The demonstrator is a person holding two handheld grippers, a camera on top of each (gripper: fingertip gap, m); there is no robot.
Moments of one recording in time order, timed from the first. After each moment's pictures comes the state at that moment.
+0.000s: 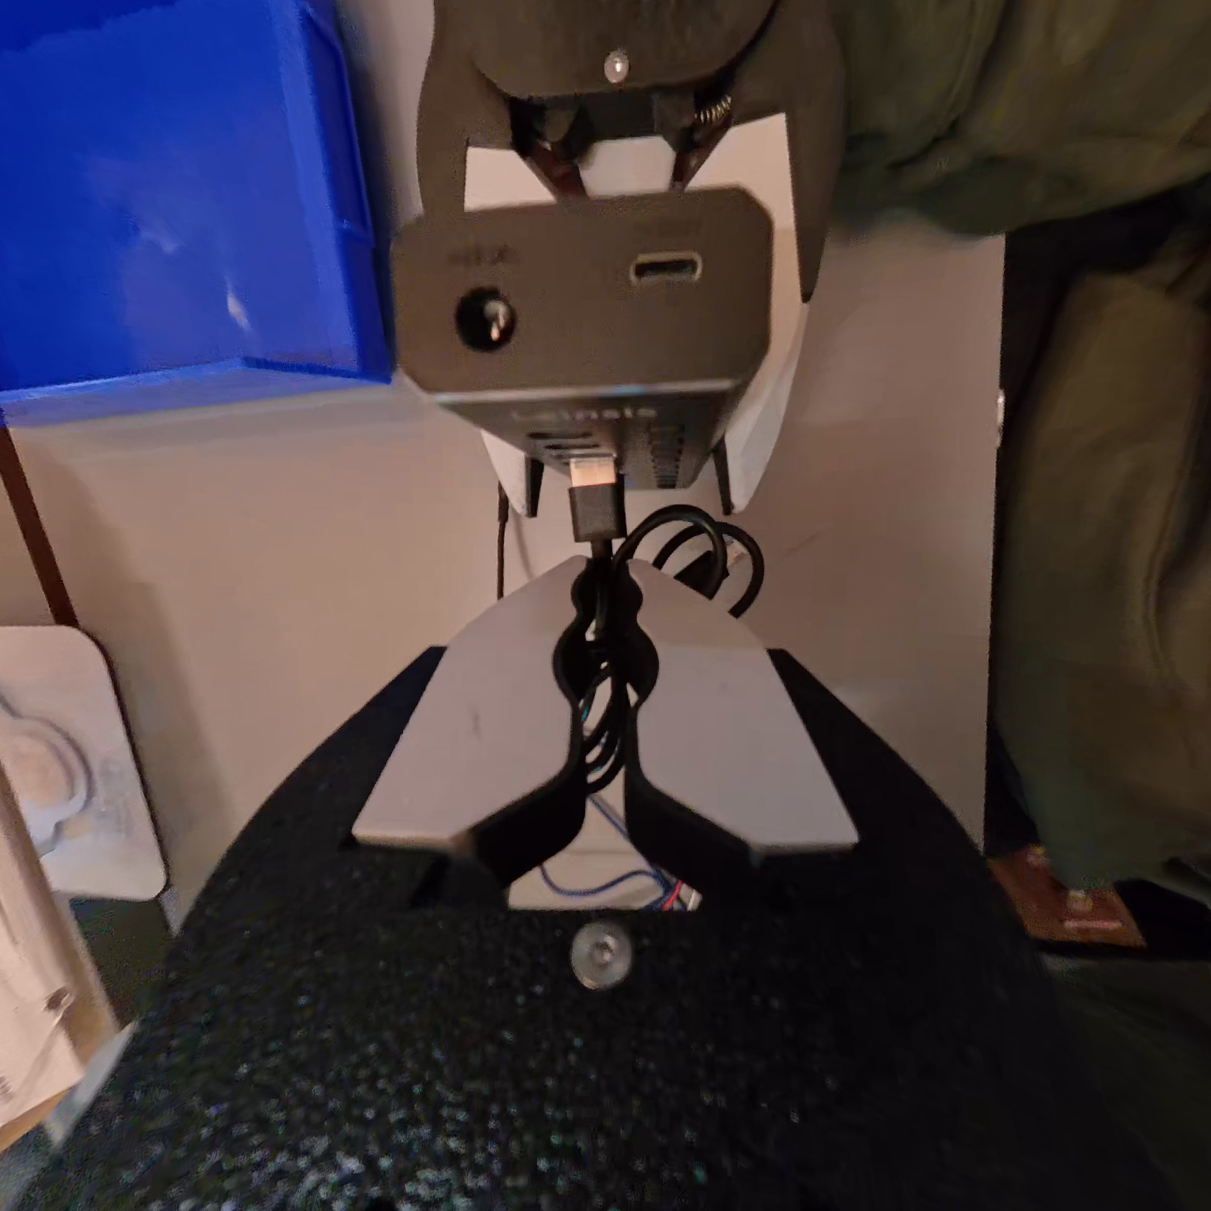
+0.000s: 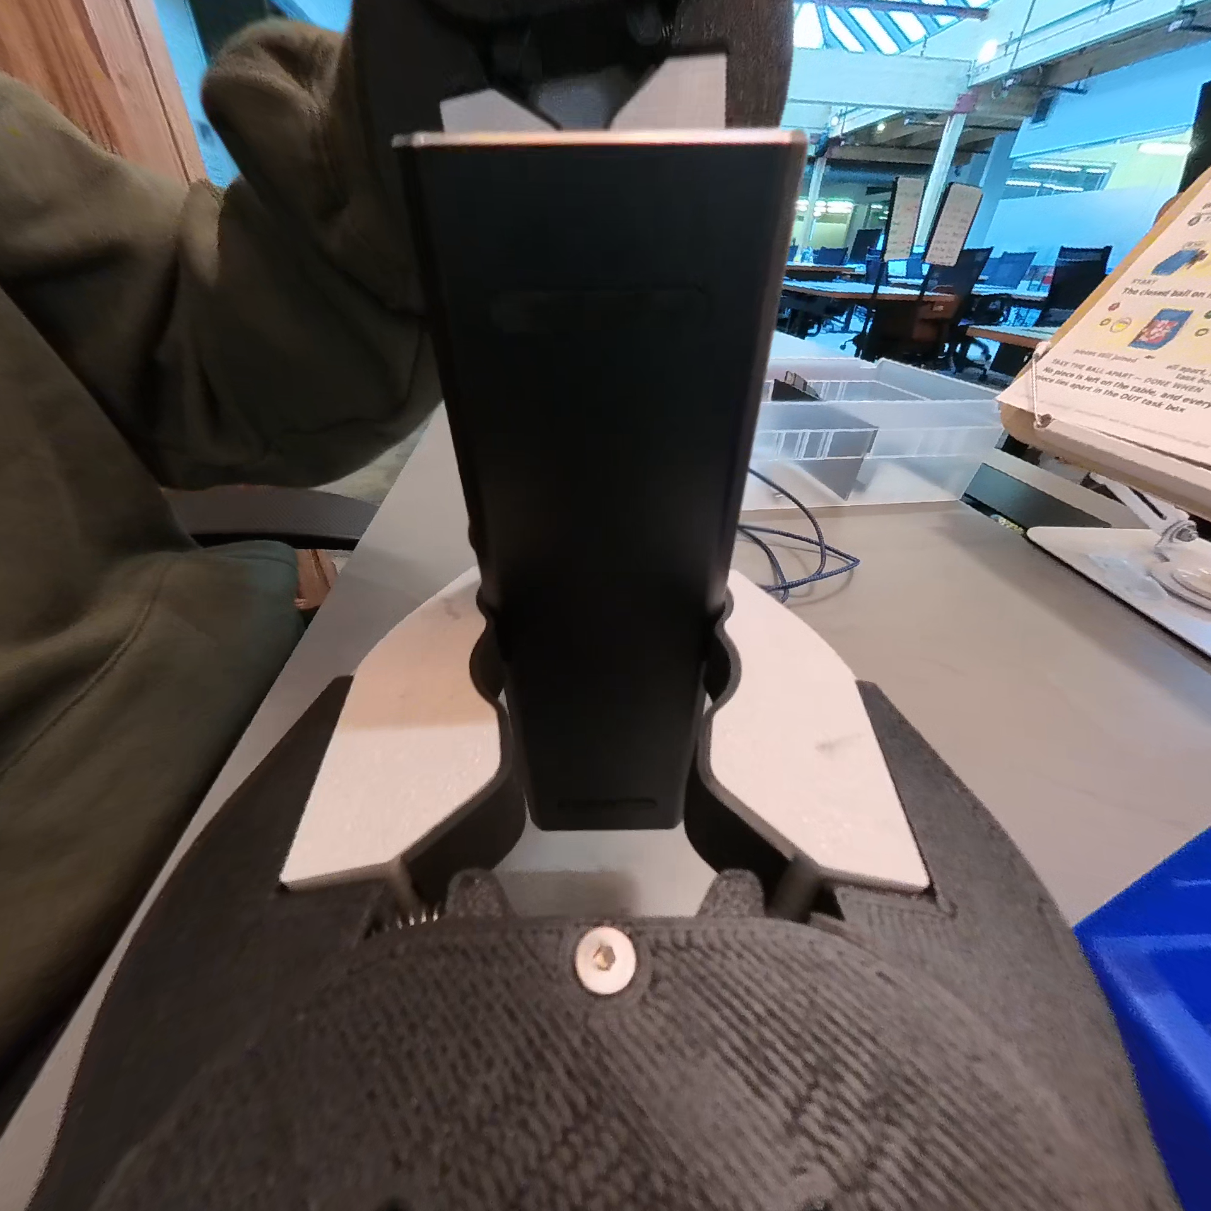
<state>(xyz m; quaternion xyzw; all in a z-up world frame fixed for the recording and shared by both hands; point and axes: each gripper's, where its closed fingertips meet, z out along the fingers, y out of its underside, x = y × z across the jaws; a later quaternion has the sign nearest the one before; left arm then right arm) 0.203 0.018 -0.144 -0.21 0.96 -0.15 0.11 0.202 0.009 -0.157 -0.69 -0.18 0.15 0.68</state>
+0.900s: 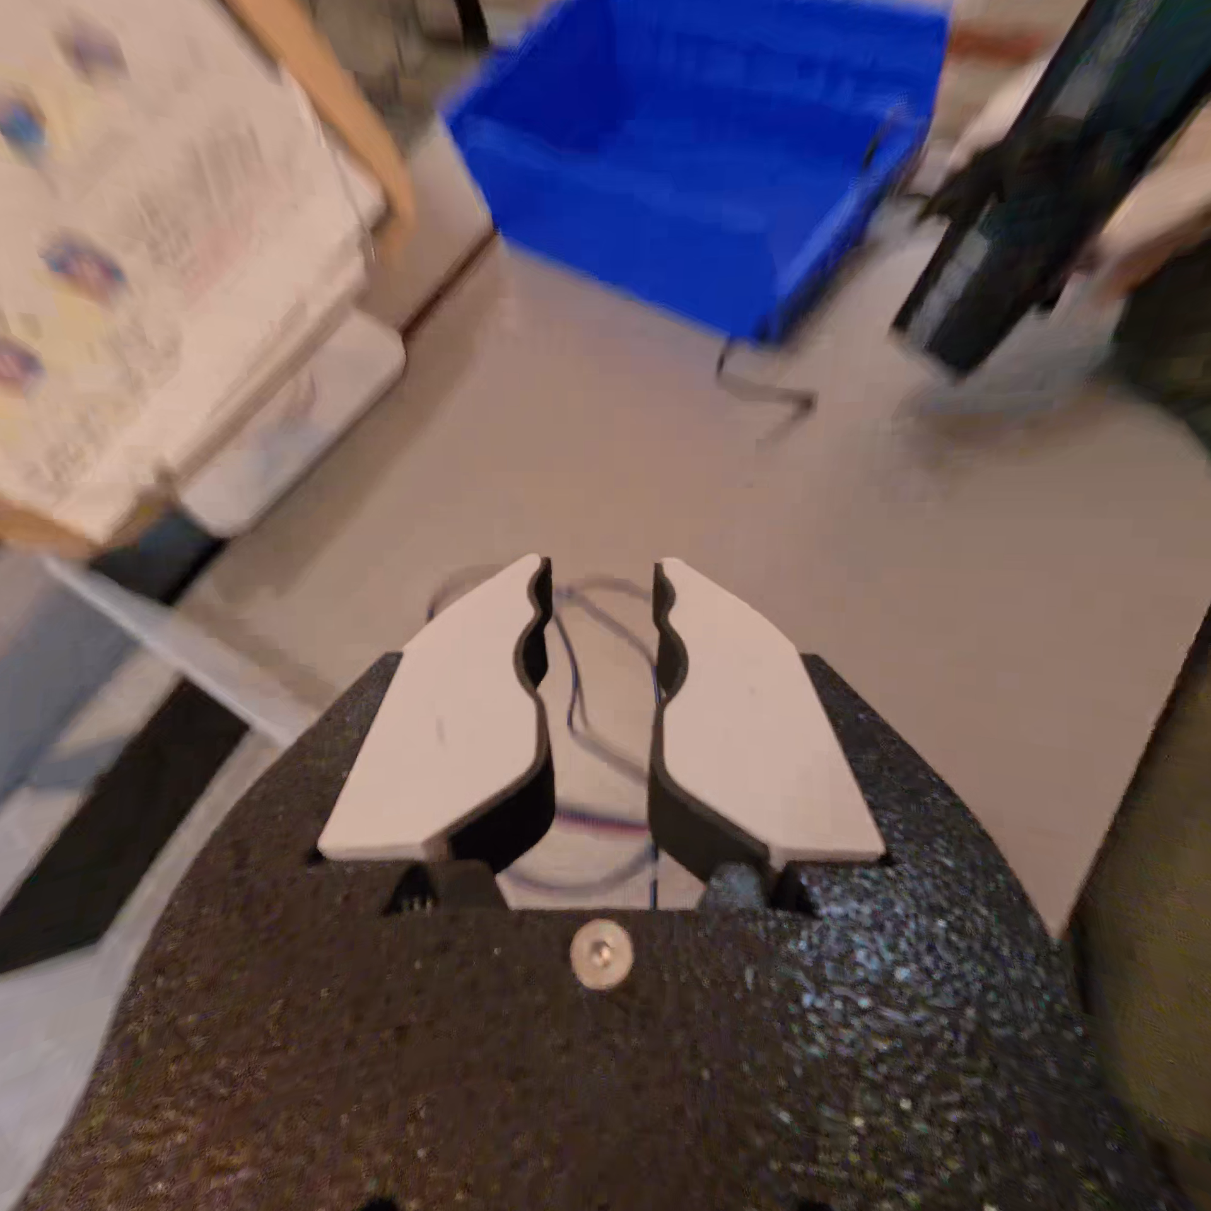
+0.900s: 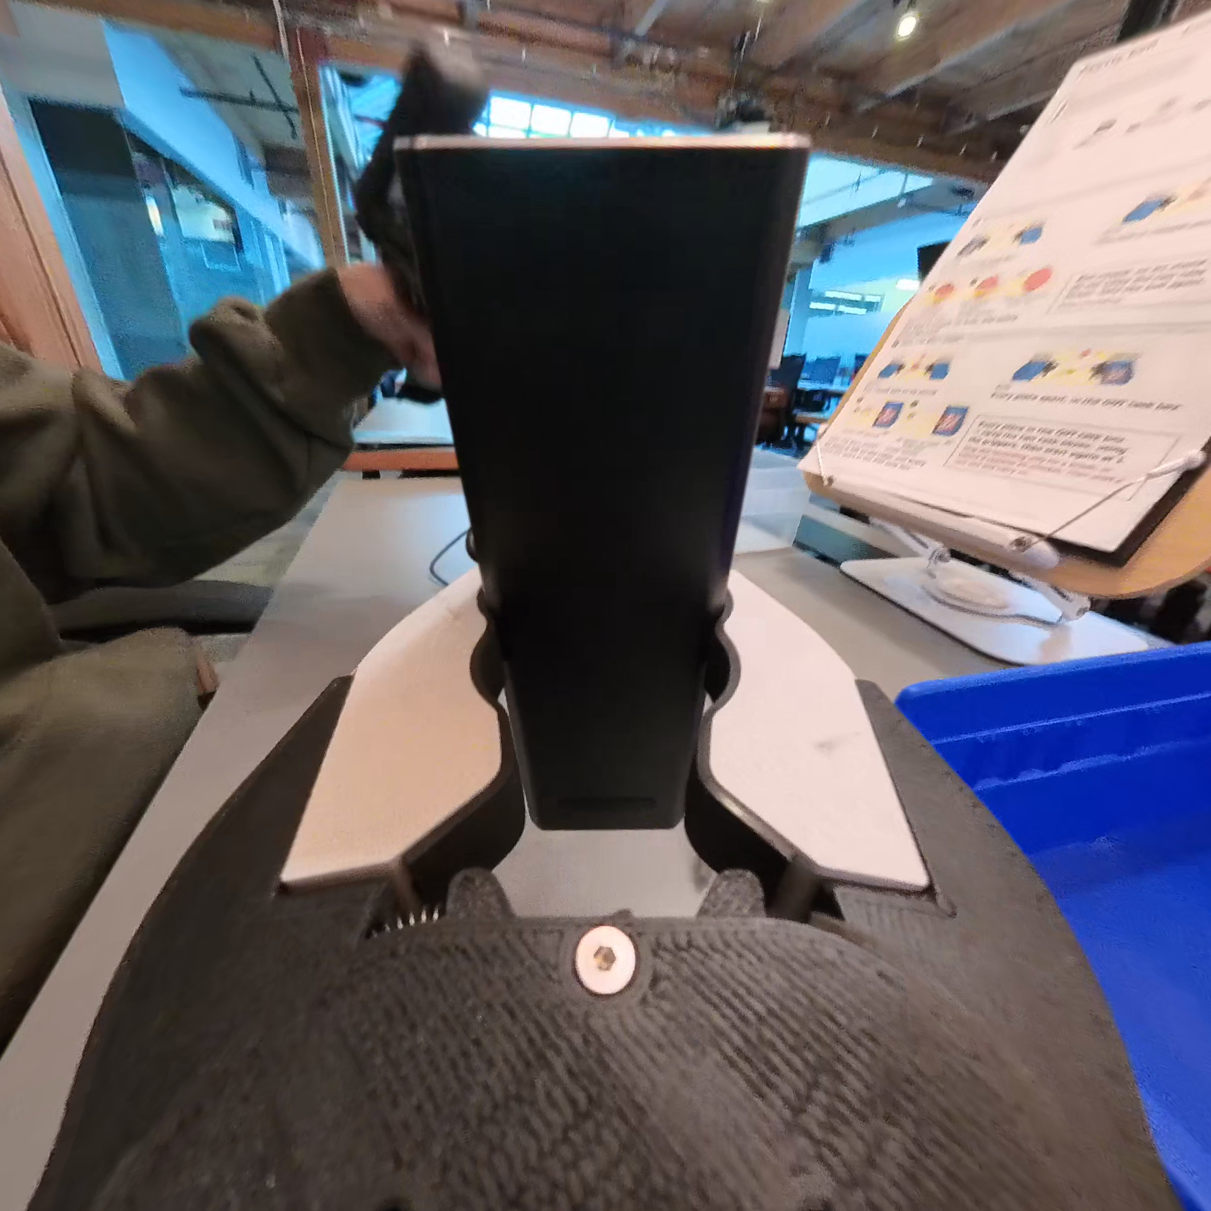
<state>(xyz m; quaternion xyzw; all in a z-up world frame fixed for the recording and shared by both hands) 0.171 0.180 -0.098 -0.47 0.76 -0.32 0.30 0.255 -0.023 -0.128 -0.65 -0.10 0.09 0.75</state>
